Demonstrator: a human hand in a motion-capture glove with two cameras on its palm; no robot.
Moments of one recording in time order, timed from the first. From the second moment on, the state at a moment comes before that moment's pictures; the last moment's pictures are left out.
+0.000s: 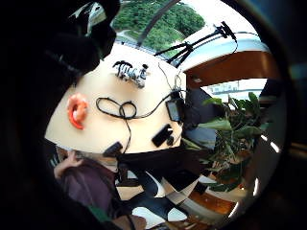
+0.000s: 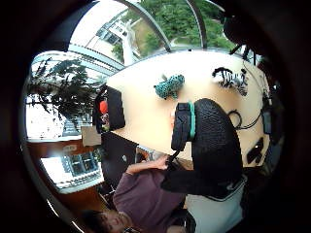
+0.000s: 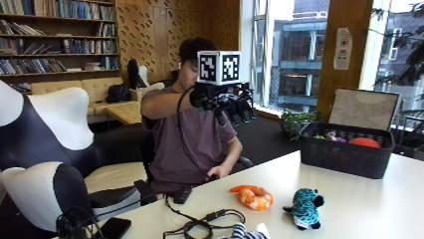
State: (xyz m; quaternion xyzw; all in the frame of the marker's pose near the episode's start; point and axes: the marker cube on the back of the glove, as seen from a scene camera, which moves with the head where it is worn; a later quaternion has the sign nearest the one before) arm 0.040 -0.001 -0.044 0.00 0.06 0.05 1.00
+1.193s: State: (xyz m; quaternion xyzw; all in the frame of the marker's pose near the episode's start) arm 0.211 -0.145 0.180 -0.27 0.06 0.14 0.95
